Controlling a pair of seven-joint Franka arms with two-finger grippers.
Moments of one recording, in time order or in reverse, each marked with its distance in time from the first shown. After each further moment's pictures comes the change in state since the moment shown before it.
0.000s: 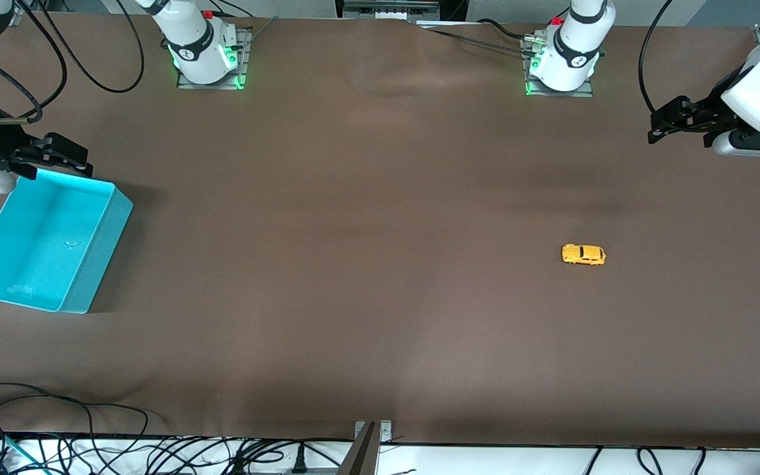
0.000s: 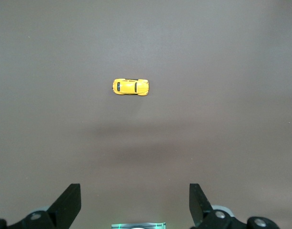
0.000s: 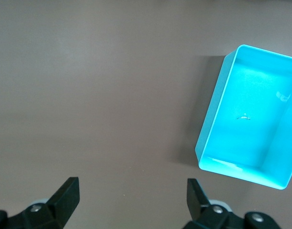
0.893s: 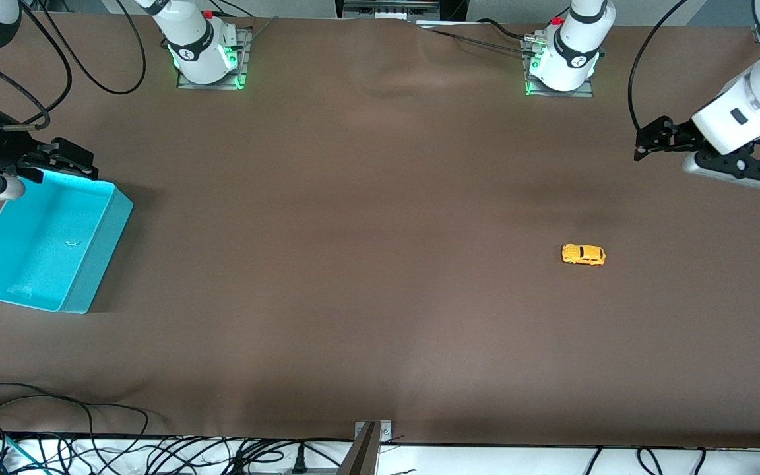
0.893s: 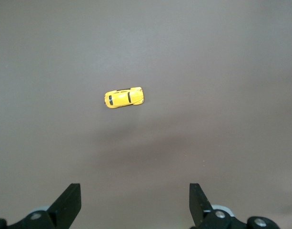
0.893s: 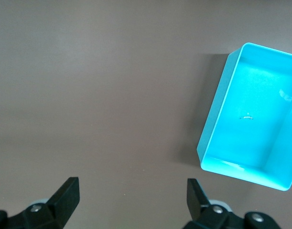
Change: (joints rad) left arm 0.001 0.042 0.000 -0.101 0.000 0.144 0.250; right arm 0.003 0.018 0.003 0.000 0.000 0.001 0.000
